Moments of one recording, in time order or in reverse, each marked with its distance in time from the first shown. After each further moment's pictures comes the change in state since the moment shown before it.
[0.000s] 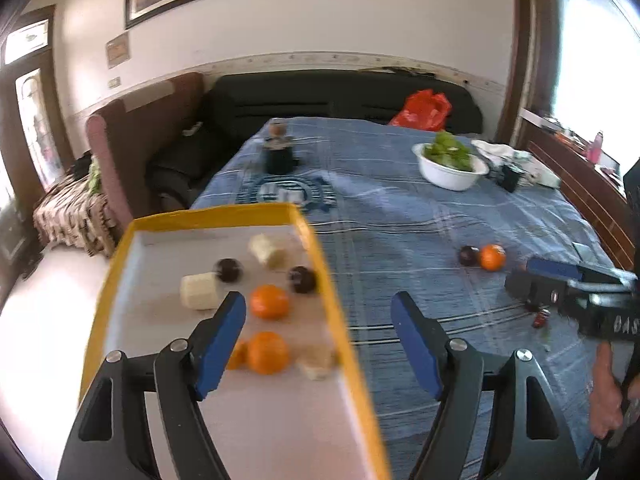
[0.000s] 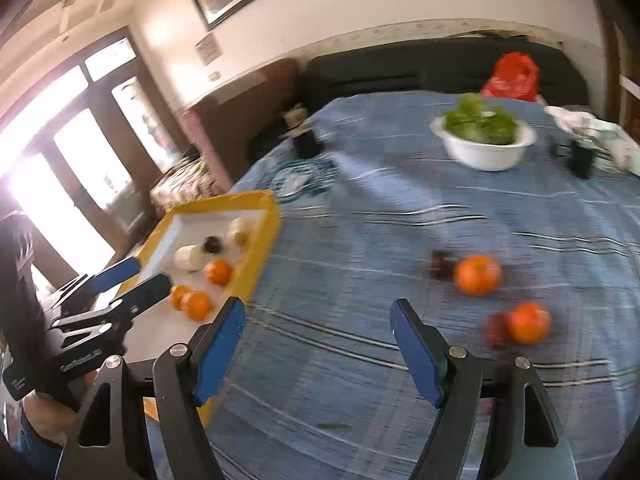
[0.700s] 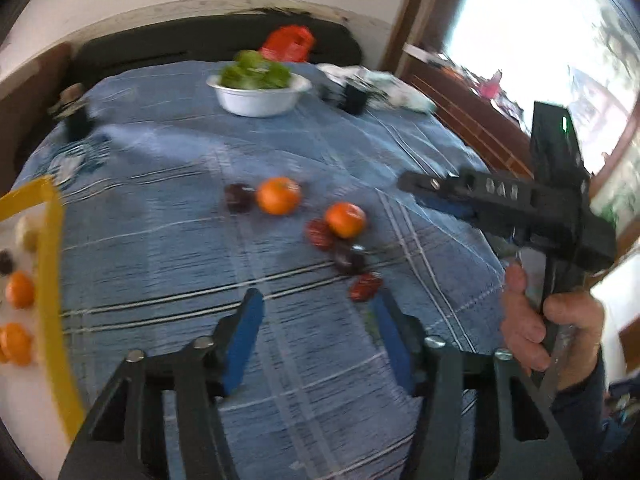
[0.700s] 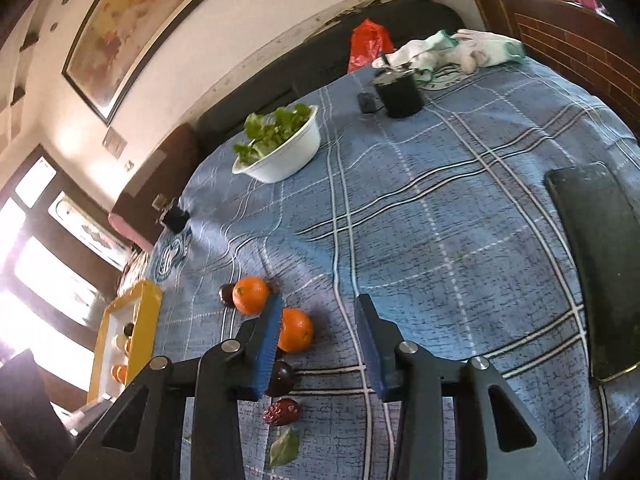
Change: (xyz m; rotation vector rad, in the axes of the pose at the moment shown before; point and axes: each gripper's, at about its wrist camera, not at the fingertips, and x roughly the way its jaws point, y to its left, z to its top) left arm 0.055 -0.175 -0.021 0.149 0.217 -0.408; right arm -0.040 -0.172 -0.023 0.421 -0.088 -0.090
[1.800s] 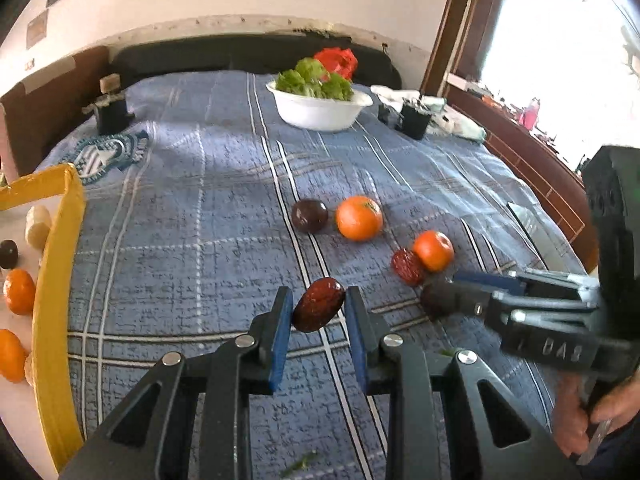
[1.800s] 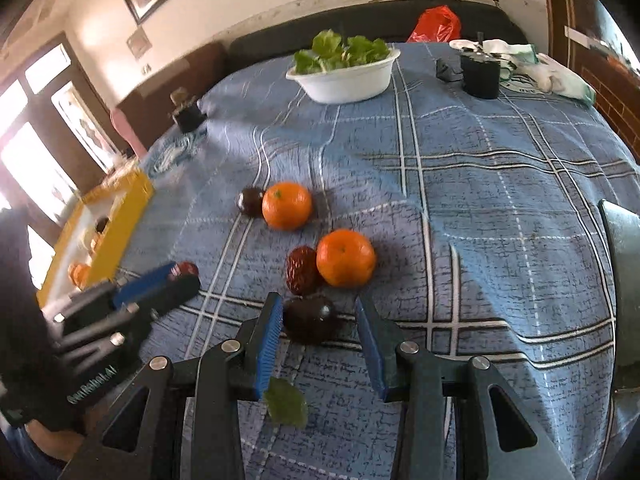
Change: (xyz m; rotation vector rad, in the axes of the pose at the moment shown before) left arm 0.023 0.054 -0.004 -0.089 -0.140 0.122; right arm 0.045 0.057 -0.049 -0.353 0.184 -0.072
